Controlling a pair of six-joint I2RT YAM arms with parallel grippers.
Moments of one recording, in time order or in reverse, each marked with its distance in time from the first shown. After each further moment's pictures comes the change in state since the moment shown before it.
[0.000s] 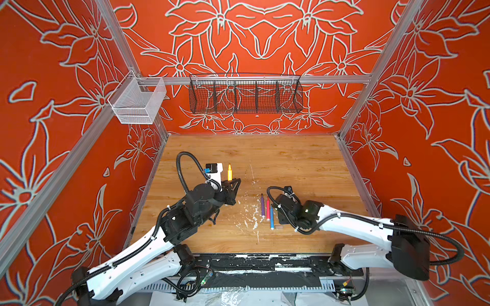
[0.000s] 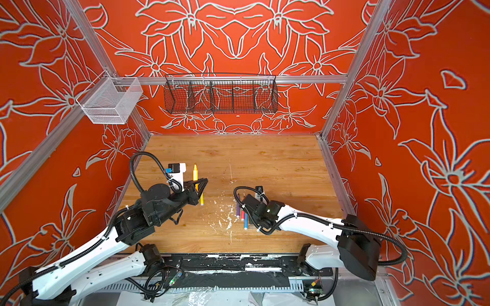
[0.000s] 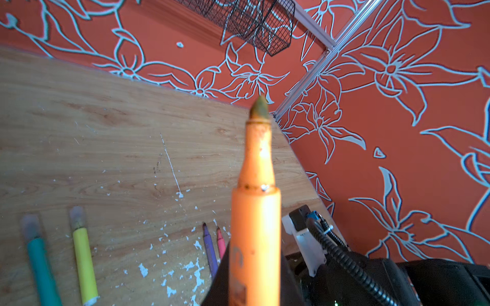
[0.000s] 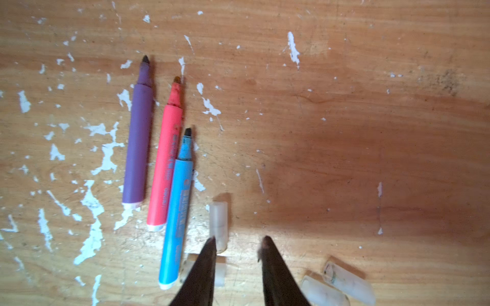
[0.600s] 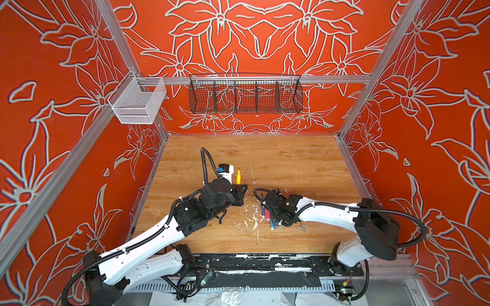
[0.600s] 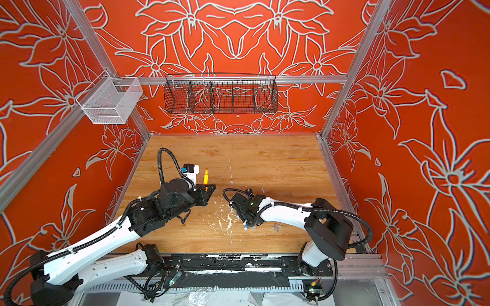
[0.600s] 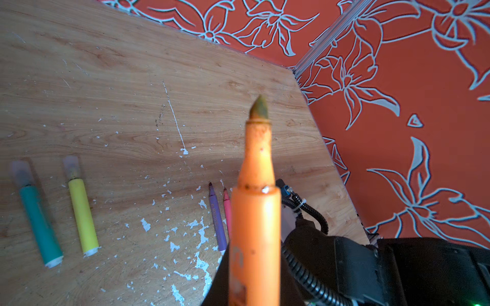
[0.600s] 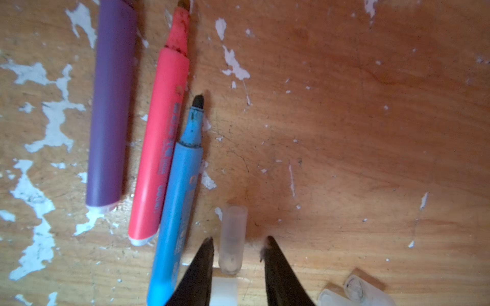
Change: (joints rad) left arm -0.027 0.136 0.072 -0.126 0.021 -0.072; right arm -0.002 0.253 0.101 -0.055 -0.074 -0.070
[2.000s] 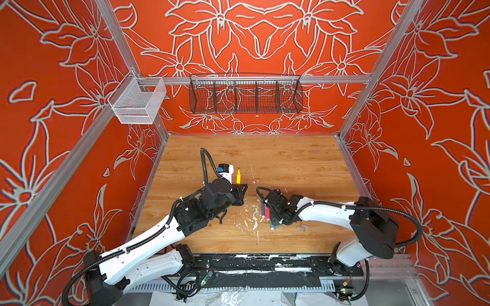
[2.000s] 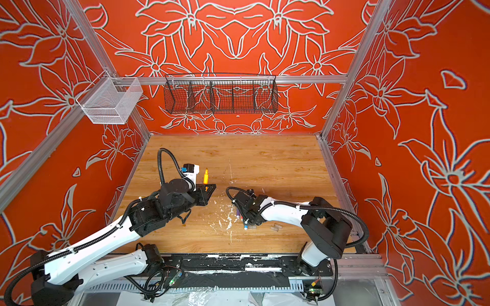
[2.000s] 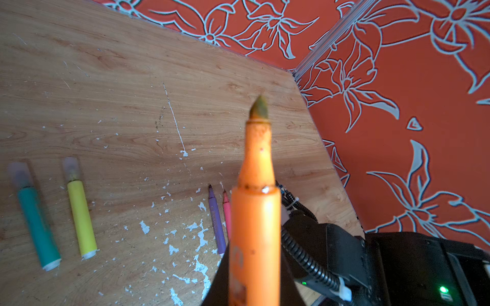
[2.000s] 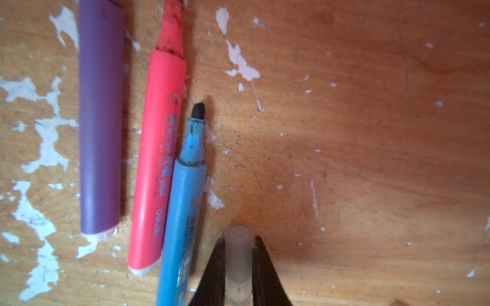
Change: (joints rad) left arm 0.000 0.000 -0.008 0.018 -0.002 -0.002; right arm -0.052 0.020 -0.053 0.114 -0.077 0.011
